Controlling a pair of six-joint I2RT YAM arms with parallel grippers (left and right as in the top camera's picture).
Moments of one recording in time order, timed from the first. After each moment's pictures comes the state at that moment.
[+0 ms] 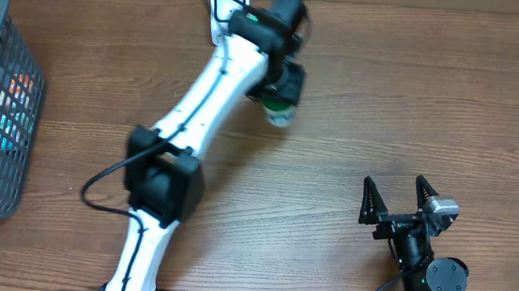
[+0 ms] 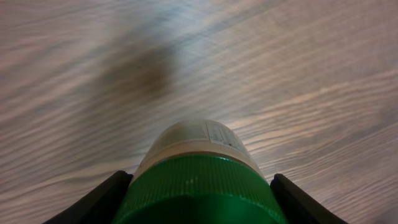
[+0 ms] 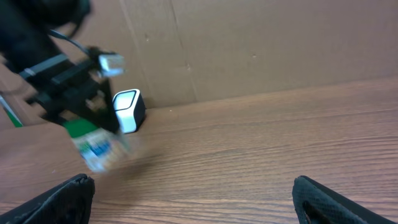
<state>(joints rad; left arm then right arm) -0.51 2.30 2.26 -1.30 0.14 -0.30 0.16 0.01 0.02 -0.03 -0.02 0.23</state>
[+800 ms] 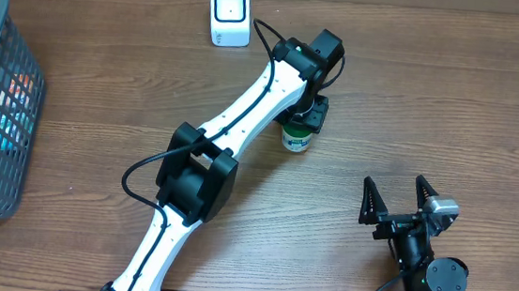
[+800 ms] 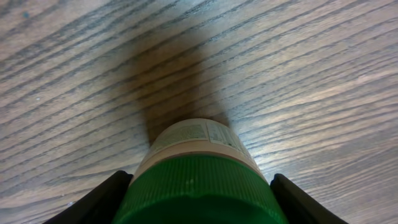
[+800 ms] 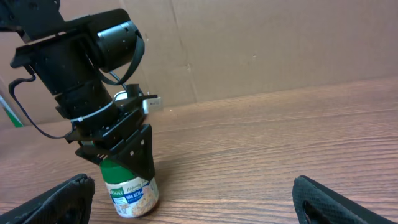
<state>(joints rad) -0.62 2.43 2.26 -1.27 0.09 -0.35 0.16 0.01 0.02 -0.04 -0.02 0.23</state>
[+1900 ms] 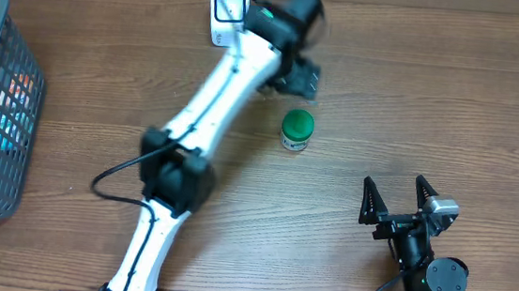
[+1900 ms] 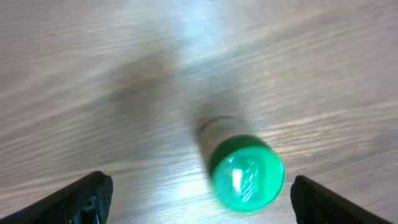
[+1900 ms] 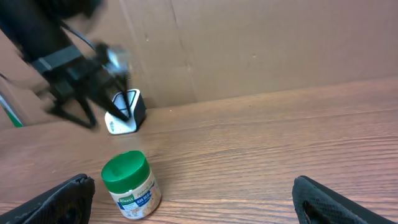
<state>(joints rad) -0.50 2.41 2.55 -1.47 0.08 -0.37 0.16 0.01 0.02 -0.04 -0.02 0.23</state>
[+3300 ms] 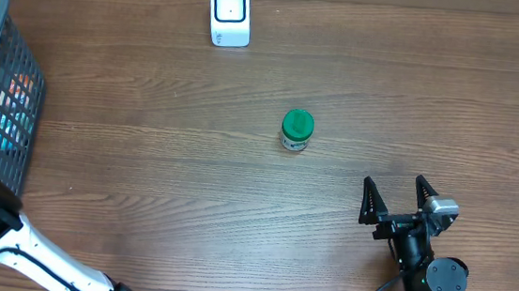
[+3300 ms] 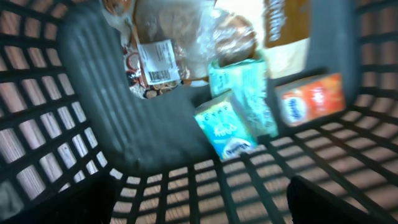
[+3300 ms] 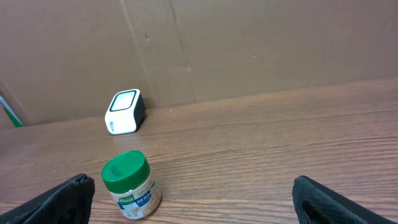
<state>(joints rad) 0.86 2.24 2.55 -1.68 -0.02 -0.47 0.16 0.01 0.02 -0.04 -0.02 0.23</state>
